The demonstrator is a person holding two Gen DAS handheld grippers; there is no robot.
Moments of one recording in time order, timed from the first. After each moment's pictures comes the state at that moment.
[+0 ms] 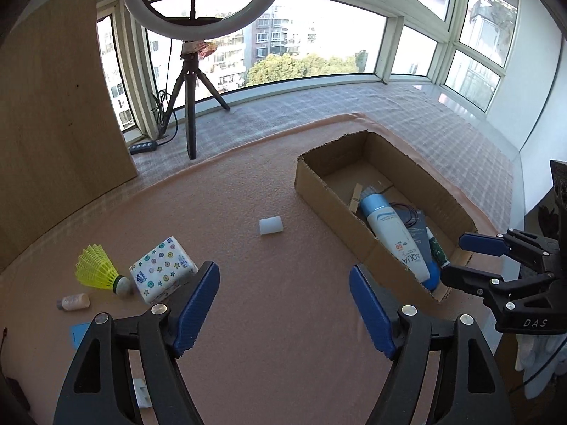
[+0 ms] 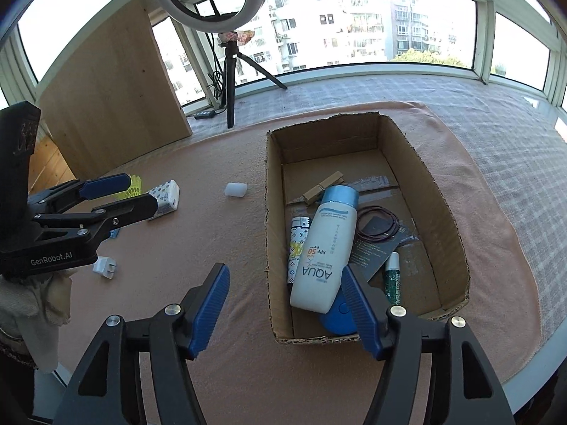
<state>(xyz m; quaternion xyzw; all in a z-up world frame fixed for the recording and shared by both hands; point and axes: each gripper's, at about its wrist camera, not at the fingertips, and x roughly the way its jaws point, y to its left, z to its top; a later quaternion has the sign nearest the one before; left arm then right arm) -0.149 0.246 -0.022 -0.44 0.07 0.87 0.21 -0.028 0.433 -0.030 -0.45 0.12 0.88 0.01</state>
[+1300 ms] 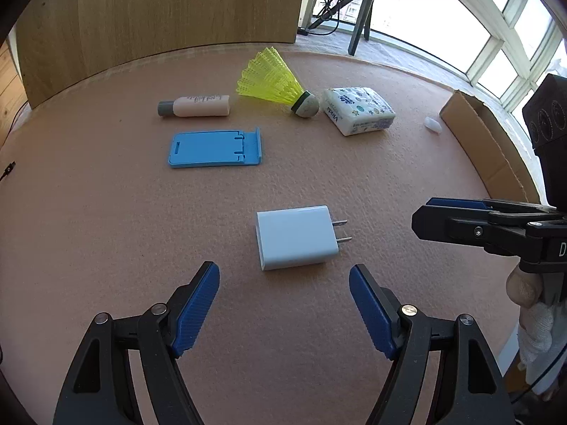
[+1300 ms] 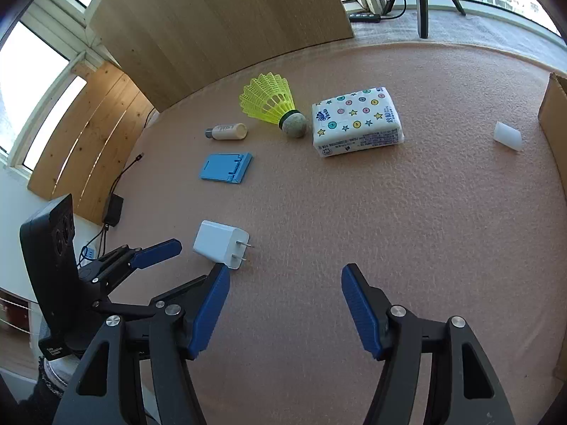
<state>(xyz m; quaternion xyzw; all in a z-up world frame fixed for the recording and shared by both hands) -0.103 0.022 -0.124 -0.53 -0.03 0.84 0.11 -0.131 0.216 -0.103 -0.55 0.16 0.80 -0.19</state>
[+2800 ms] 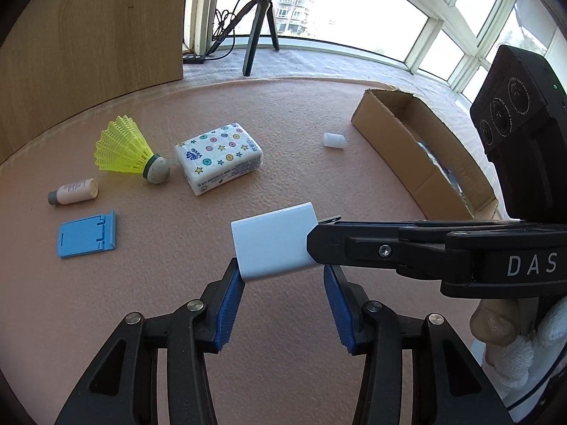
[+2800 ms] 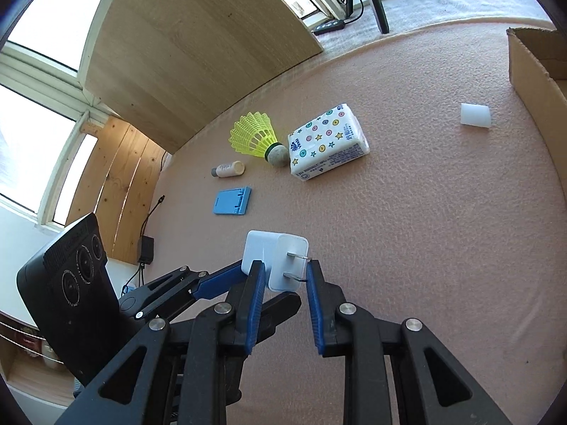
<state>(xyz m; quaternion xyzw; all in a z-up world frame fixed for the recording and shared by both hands) -0.132 0.141 -0.085 -0.50 -0.01 0.84 0.22 -0.128 0.274 -0.087 -0.52 0.27 0.79 -0.18</state>
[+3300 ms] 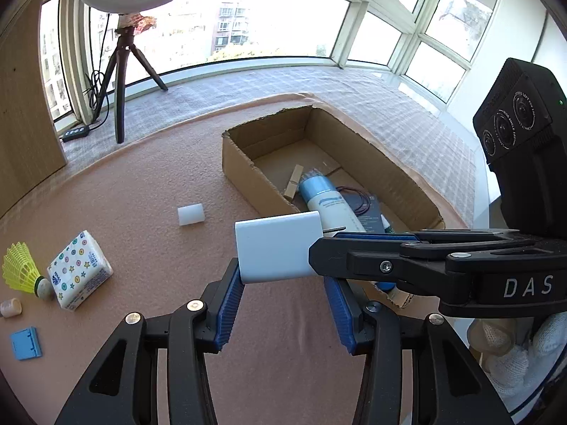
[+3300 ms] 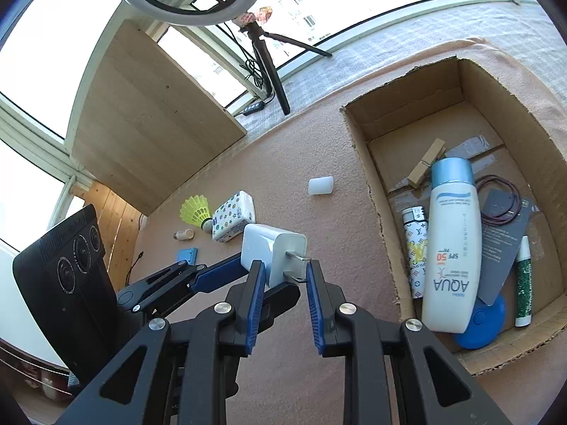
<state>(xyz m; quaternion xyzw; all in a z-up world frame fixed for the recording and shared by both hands) -0.155 0.305 -0.053 -0.46 0.04 0.83 0.33 -0.085 0.419 -0.048 -0.46 0.30 0.83 -0.09</state>
